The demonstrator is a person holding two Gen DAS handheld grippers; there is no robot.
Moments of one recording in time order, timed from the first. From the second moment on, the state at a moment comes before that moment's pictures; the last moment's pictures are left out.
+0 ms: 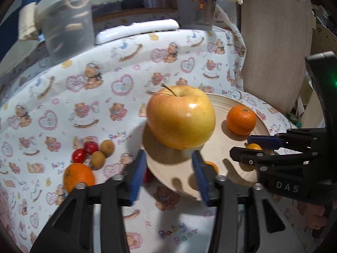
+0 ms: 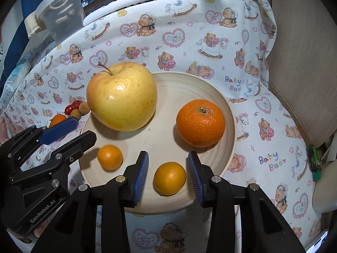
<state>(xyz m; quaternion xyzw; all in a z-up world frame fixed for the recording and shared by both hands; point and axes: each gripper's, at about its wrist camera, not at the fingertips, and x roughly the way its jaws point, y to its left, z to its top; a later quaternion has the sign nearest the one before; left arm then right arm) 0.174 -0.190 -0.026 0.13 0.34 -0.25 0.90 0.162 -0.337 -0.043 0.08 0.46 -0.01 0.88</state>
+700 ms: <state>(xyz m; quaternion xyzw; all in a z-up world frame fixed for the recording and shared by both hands) 0.146 -0.079 0.002 0.06 0.20 -0.15 0.97 0.145 -0.311 -0.017 0.05 0.37 0.02 0.93</state>
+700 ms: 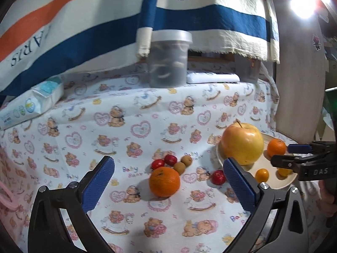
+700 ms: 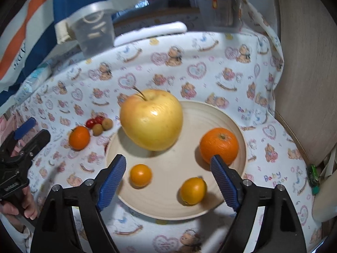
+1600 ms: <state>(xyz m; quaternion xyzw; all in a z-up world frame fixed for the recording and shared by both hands) 0.135 -0.065 0.006 0.03 0.16 -0.12 0.98 0.116 -0.283 -0.002 0.00 0.26 0.03 0.97</state>
